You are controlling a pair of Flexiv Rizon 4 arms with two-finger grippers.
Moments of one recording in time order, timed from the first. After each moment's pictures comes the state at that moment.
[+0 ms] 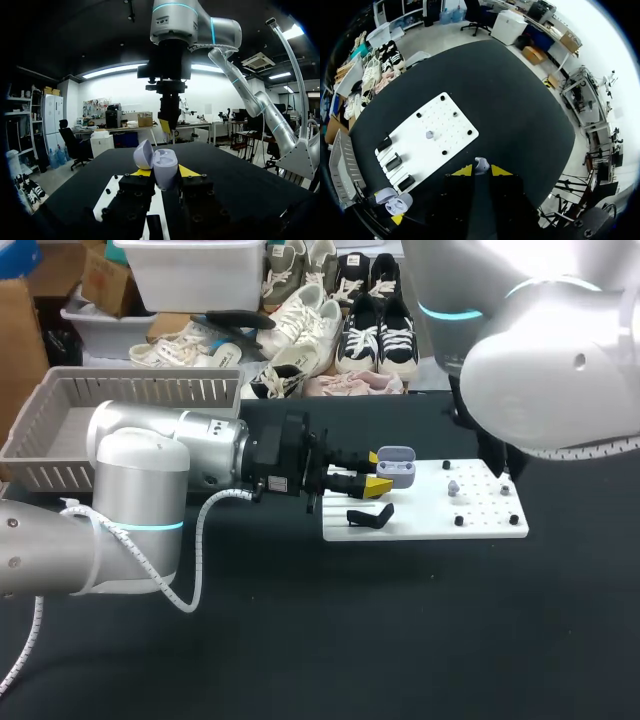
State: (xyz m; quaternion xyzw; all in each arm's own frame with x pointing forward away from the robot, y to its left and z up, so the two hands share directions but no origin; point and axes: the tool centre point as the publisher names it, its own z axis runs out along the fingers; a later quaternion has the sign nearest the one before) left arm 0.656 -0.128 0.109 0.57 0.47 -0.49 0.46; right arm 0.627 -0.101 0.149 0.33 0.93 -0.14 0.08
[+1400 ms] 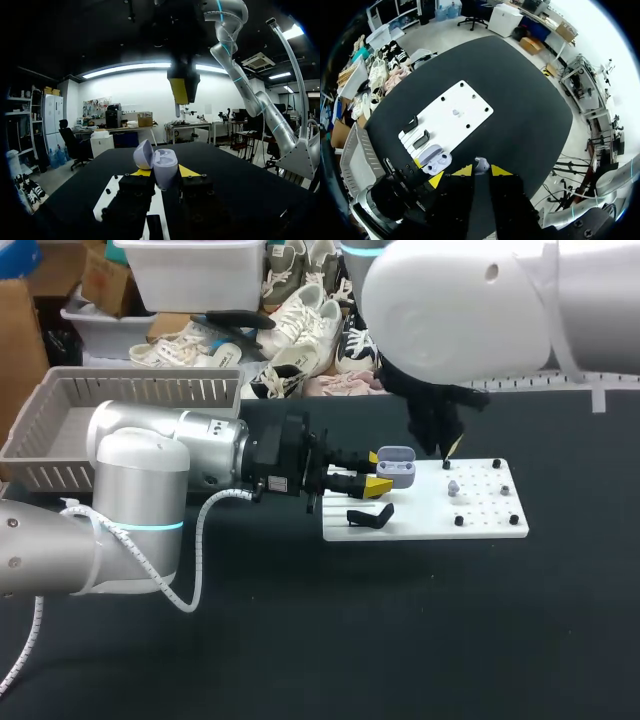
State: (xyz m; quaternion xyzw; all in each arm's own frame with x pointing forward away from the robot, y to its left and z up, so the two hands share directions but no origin) left arm 0.656 -0.128 0.109 0.57 0.47 -0.49 0.46; right arm 0.614 -0.007 0.200 0.36 0.92 -0.12 0.05
